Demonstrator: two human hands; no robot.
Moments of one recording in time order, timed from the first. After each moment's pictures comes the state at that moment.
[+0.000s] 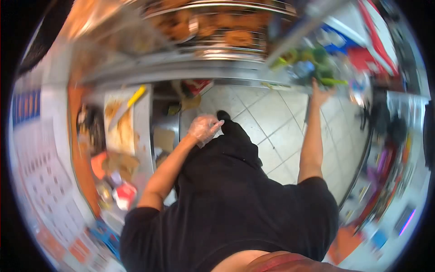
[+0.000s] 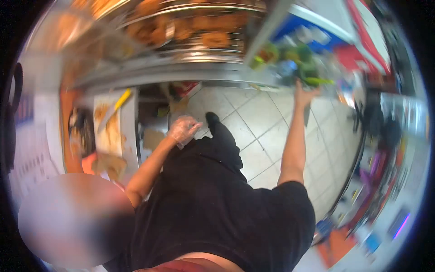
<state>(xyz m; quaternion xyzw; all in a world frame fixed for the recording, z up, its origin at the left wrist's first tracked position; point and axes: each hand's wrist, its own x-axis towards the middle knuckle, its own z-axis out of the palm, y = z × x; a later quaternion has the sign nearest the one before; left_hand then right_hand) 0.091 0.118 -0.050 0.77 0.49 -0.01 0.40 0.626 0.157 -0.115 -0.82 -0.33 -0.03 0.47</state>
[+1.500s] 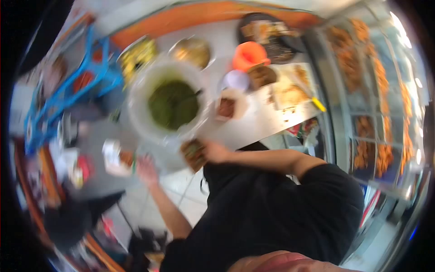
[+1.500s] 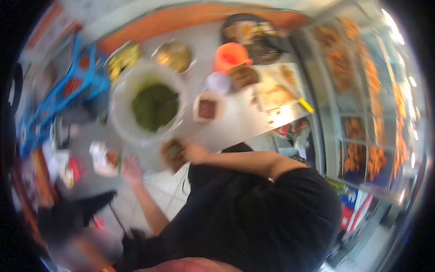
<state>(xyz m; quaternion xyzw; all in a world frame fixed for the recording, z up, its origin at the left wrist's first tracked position) -0.382 -0.686 -0.192 -0.21 0.36 0.90 0.07 -0.322 -0.303 -0.047 -0.06 -0.80 0.56 -0.22</state>
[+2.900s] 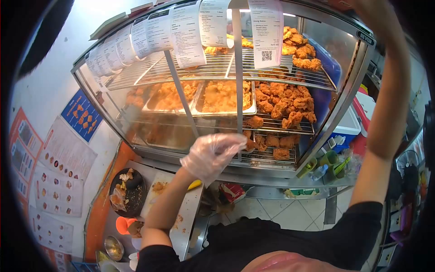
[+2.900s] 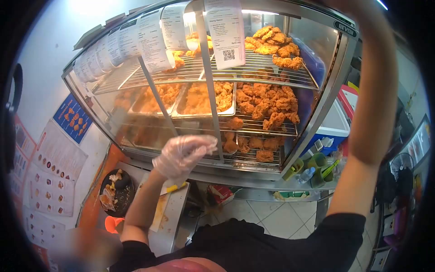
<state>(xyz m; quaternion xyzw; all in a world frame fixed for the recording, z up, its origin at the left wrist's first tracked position) -0.029 0.248 0.293 0.79 0.27 0.44 0.32 0.267 0.221 0.607 -0.38 -0.71 -0.46 0.38</state>
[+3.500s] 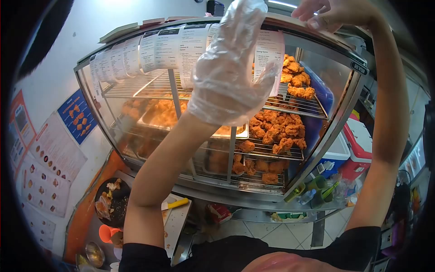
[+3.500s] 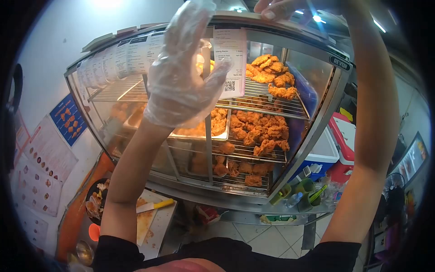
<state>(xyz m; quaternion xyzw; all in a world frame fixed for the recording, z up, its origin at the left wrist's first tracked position) 0.035 0.292 0.492 0.74 0.16 0.60 -0.28 0.314 0.296 0.710 -0.47 -0.88 -0.05 0.05</state>
